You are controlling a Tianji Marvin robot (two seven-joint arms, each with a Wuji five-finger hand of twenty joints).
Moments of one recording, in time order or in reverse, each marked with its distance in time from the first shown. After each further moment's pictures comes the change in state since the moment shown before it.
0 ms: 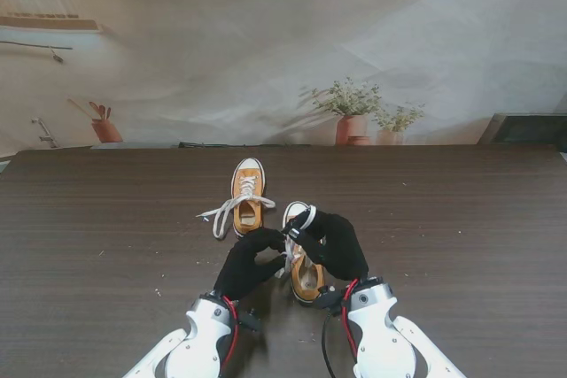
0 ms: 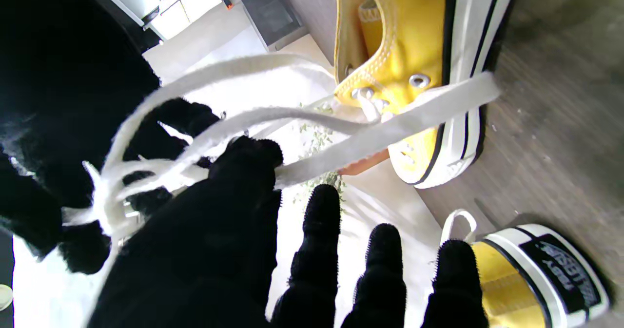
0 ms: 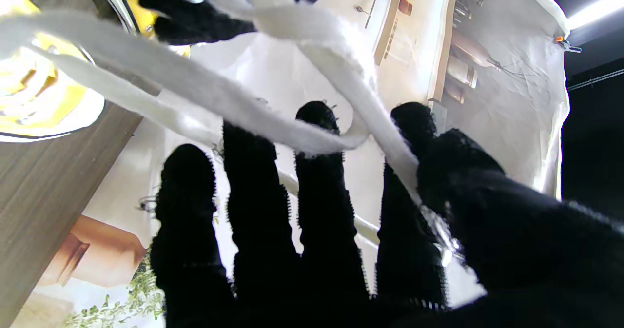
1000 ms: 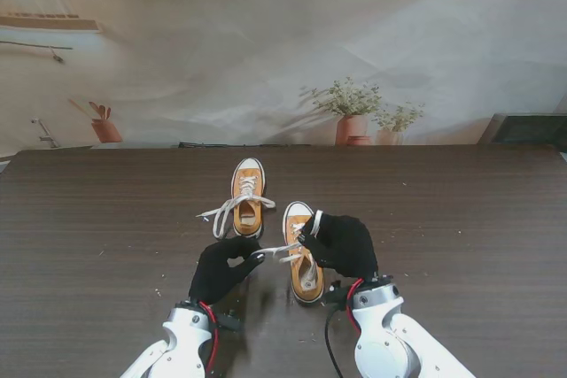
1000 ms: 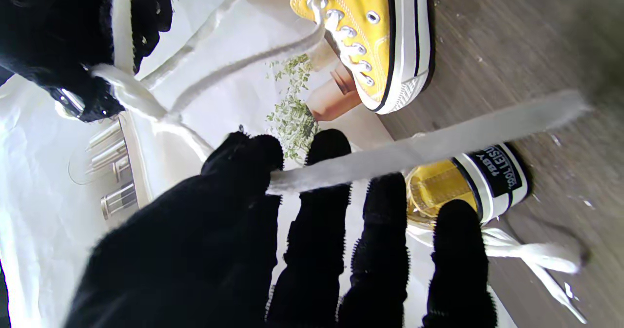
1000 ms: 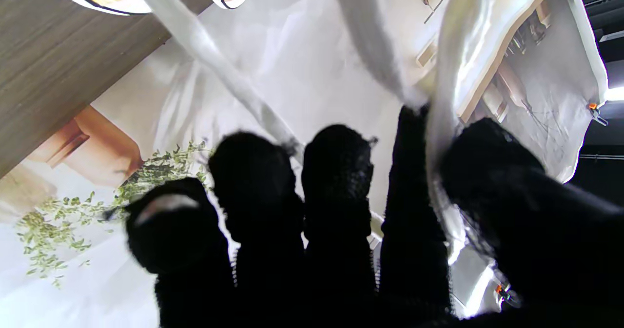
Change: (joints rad) left arm 0.107 -0.001 -0.113 -0.065 0.047 0.027 0.079; right arm 0.042 0.009 -0.006 0.095 -0.315 0.098 -0.202; left_hand -0.074 -0.061 0.127 -0.019 0.039 -0.001 0.013 -0.009 0.486 0.000 0.160 0.143 0.381 0.011 0.280 0.004 0.099 0.077 0.688 -0.153; right_hand -0.111 -0.108 0.095 -0.010 0.119 -0.049 0.106 0.378 0.267 -0.090 0.347 0.270 0.274 -0.078 0.609 0.165 0.515 -0.002 0.381 0.141
